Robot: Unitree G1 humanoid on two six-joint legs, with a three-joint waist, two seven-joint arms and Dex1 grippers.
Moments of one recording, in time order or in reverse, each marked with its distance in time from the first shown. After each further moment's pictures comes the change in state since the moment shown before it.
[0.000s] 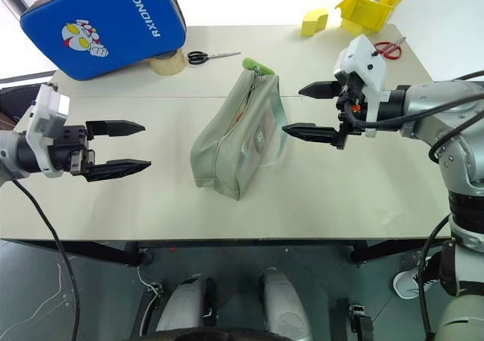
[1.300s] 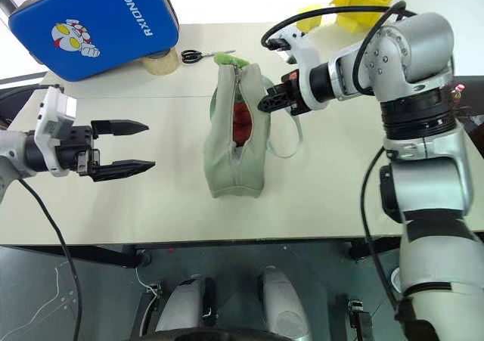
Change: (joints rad) left arm -0.018 -0.026 -0.040 0.022 0.048 -0.060 -0.010; right arm -0.571 0.233 0.360 0.502 0.061 0.546 -0.222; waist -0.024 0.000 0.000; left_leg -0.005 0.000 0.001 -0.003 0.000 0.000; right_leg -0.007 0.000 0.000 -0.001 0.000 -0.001
